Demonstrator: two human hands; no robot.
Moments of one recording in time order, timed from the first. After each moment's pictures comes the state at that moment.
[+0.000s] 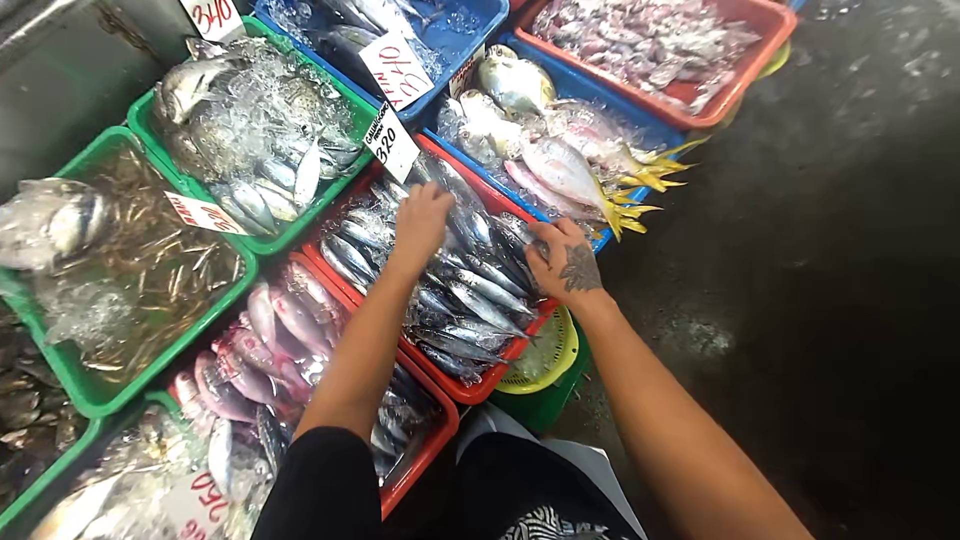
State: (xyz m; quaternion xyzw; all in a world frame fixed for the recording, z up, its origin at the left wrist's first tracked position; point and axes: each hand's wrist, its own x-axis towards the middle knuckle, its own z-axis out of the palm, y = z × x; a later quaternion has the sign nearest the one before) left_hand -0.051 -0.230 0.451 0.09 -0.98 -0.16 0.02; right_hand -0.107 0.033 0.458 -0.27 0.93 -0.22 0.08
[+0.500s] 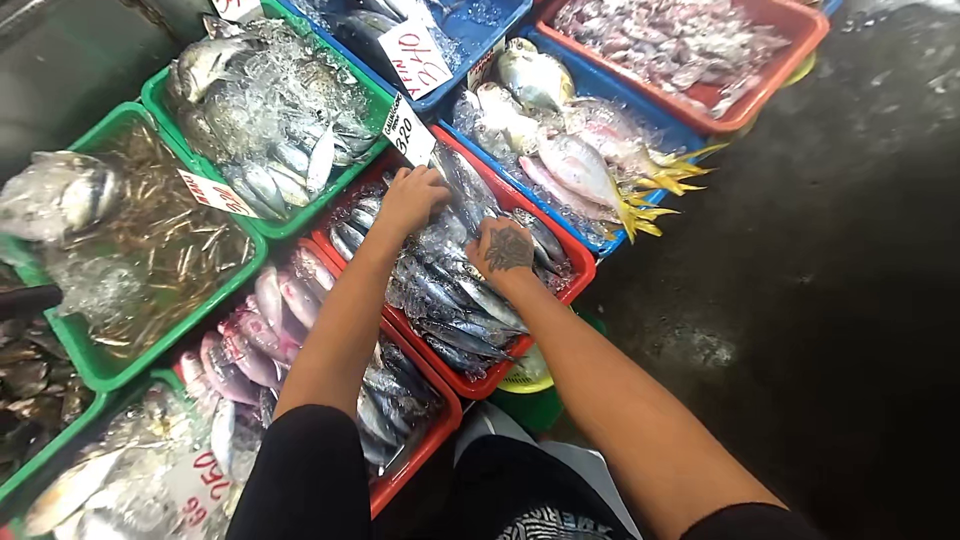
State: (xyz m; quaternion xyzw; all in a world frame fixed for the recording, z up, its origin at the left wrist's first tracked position) left_hand -0.053 -0.295 0.441 -0.08 -0.99 -0.08 0.01; right_hand -0.072 -0.083 0.463 -0.24 0.95 -0.08 0.18
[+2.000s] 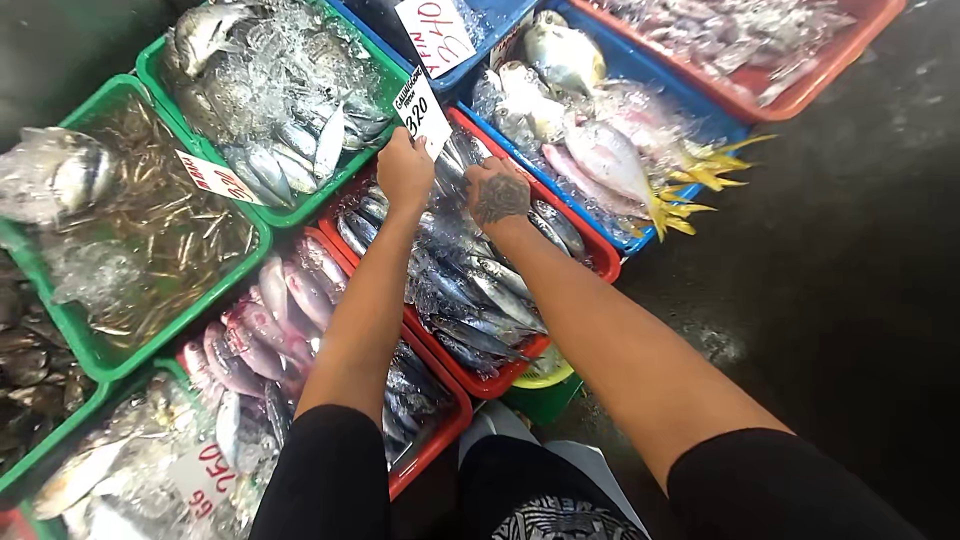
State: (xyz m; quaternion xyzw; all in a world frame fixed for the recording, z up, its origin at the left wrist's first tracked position) left_hand -0.067 -0.290 0.472 0.44 -0.85 -0.29 0.10; right_hand -0.115 -0.147 0.456 -0.34 0.93 -0.10 0.07
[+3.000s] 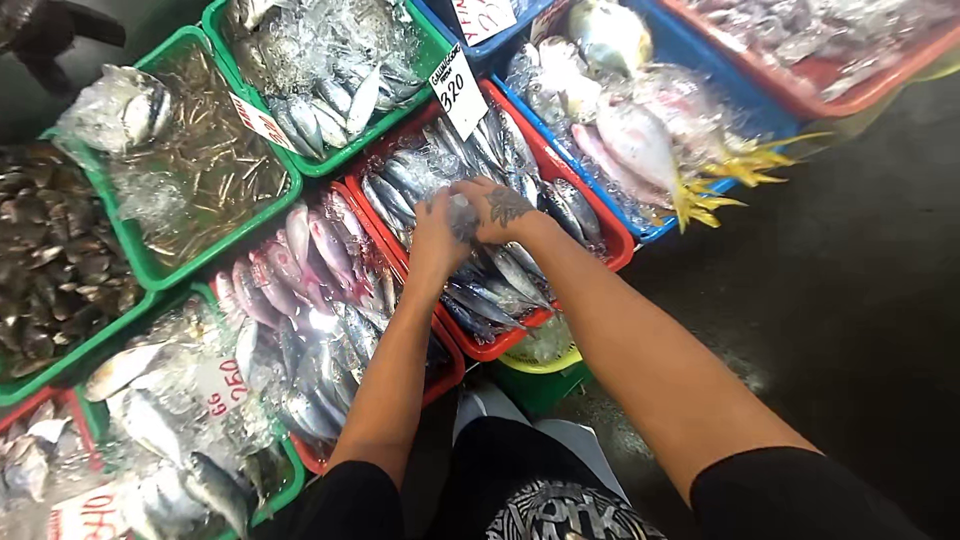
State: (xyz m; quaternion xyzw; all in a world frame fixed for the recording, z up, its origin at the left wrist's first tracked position) left_hand 0.064 -0.180 0.475 0.40 -0.85 -0.34 -0.02; right_hand -0.085 -0.117 0.462 -0.52 0.78 -0.12 0.32
